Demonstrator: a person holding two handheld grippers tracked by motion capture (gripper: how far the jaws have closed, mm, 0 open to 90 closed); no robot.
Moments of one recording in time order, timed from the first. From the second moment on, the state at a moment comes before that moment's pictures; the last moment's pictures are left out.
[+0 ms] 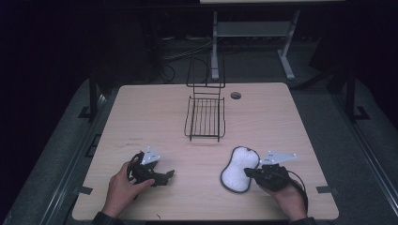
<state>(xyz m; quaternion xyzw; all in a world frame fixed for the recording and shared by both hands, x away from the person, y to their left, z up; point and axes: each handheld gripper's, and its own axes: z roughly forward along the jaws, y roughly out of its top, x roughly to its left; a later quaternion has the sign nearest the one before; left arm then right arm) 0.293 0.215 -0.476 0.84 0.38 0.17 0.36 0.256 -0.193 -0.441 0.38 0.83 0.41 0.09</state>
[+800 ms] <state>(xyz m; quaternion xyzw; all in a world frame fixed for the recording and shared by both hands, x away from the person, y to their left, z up) 0.293 0.215 -0.476 0.84 0.38 0.17 0.36 0.249 -0.164 -0.455 0.35 0.85 0.38 0.08</state>
